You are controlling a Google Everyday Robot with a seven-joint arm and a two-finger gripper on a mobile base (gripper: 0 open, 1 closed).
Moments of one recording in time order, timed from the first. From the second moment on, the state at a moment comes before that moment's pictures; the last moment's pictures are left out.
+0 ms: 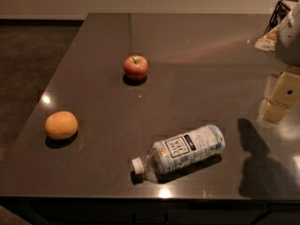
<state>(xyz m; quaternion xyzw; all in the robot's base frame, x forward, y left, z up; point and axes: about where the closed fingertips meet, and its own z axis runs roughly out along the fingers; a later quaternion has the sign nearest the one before) 0.438 -0.216 0.977 -0.60 0.78 -0.04 0.16</state>
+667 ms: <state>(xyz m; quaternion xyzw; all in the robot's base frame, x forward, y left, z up) 0.451 -0.205 0.975 -0.59 0.78 -0.02 0.18</state>
